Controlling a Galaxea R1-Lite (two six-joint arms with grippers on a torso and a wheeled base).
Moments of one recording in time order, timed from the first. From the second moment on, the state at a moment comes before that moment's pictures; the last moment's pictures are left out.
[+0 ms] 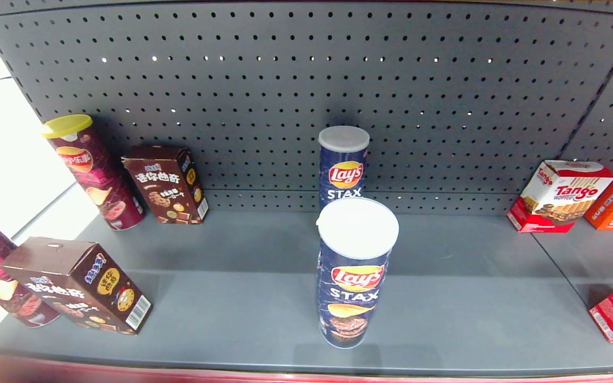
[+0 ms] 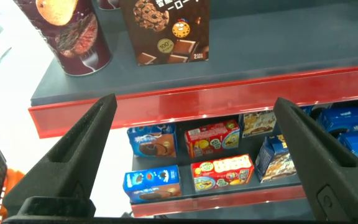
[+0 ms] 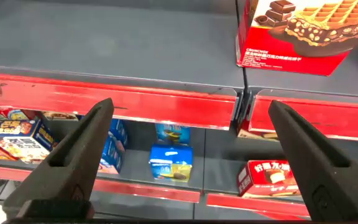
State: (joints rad) left arm 0.00 0.00 0.00 0.00 -0.10 0.09; right arm 0.11 0.09 0.00 0.00 -0.04 -0.02
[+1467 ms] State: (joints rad) left arm 0.00 0.00 0.00 0.00 -0.10 0.05; right arm -0.01 0.01 0.00 0.00 -0.01 -0.01
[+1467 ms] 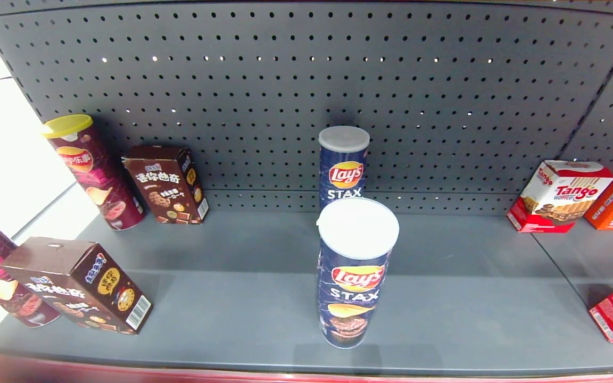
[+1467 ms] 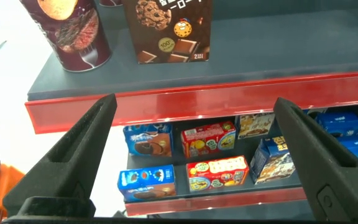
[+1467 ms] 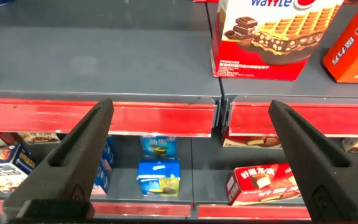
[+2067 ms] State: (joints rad) left arm 0.00 0.00 0.00 0.00 -0.10 0.04; right arm -0.01 0.01 0.00 0.00 0.00 -0.02
